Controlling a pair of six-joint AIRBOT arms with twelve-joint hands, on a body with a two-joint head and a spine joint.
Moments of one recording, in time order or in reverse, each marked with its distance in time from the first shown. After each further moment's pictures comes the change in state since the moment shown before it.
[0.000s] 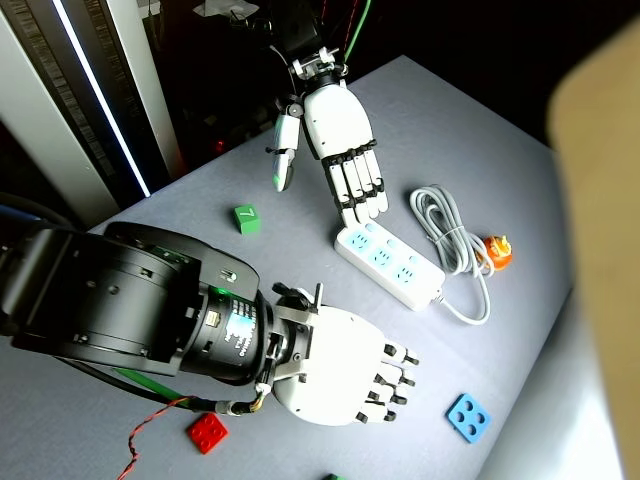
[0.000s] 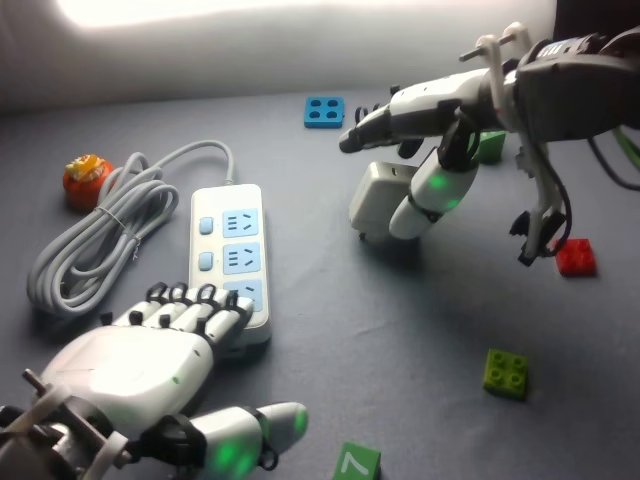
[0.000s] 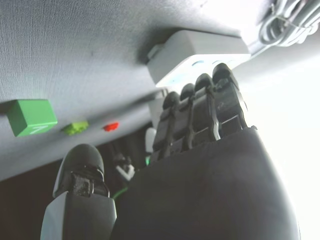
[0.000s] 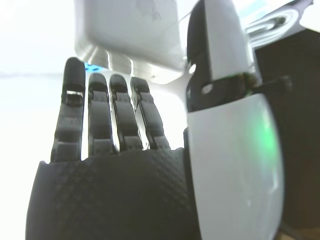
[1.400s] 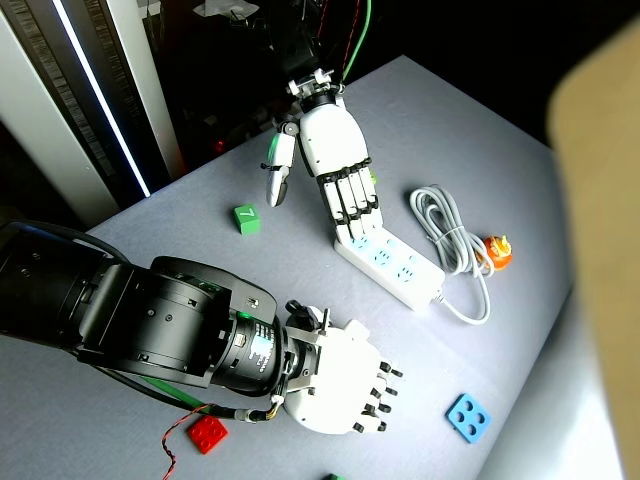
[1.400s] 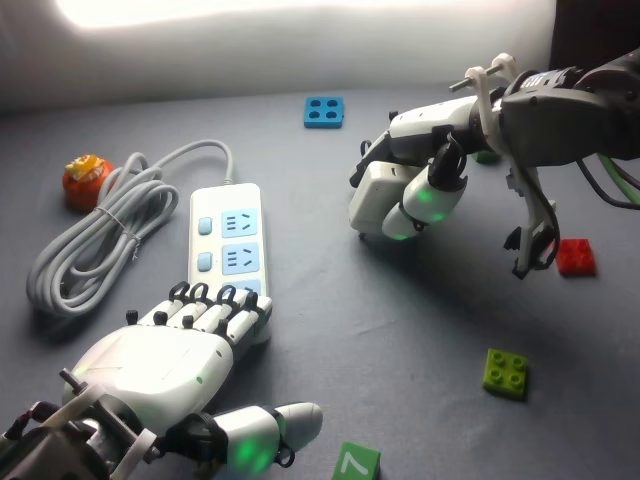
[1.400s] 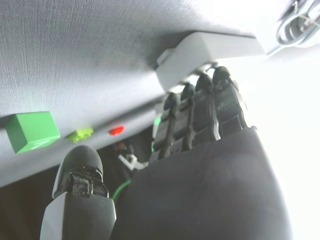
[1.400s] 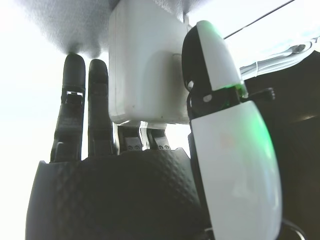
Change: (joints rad) left arm 0.008 -0.080 0.072 0.011 -0.003 0.010; right arm -0.060 -0.066 0.092 0.002 0.043 -0.014
